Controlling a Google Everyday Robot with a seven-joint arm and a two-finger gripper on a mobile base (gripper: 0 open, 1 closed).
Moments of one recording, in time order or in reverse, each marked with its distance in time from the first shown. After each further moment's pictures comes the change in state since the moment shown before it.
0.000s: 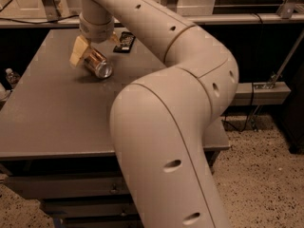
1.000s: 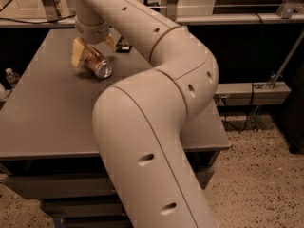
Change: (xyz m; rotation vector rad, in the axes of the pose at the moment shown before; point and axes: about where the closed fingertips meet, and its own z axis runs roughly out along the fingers) arm -0.005 0.001 0.013 0.029 0.073 0.056
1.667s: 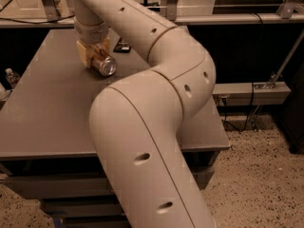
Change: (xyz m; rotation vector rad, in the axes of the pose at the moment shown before) arm -0.002 0.002 0.002 0.003 0.010 0.011
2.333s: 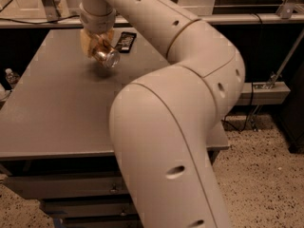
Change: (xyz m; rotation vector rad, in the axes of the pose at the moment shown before) arm 0.001 -0.010 -0.040 0.010 -0.118 -0.010
